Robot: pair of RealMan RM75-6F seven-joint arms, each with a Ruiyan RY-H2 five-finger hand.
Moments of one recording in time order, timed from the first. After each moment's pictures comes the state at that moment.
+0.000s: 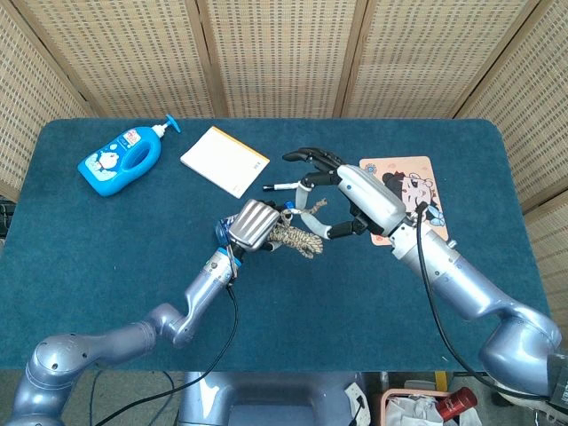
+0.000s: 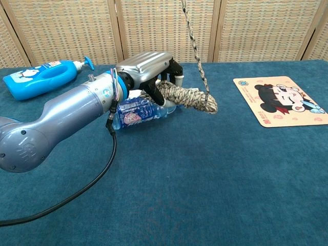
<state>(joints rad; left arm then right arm) -1.03 -1.92 -0.27 -0.95 1.33 0.96 0.10 0.95 -0.78 0.40 -1.97 -1.20 0.81 0.73</state>
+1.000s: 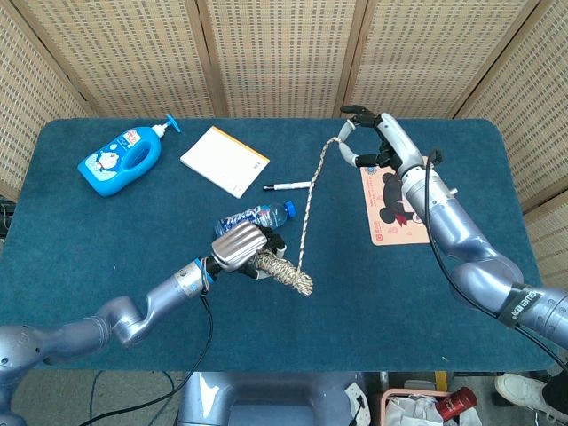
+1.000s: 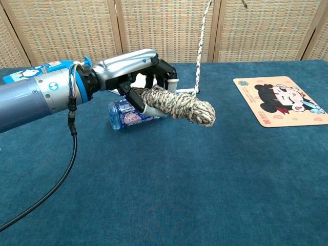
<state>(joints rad) -0.98 -1.67 -0.06 -1.13 1.64 1.08 -0.44 1.03 -1.02 0.42 -1.54 -0.67 0.55 0.63</state>
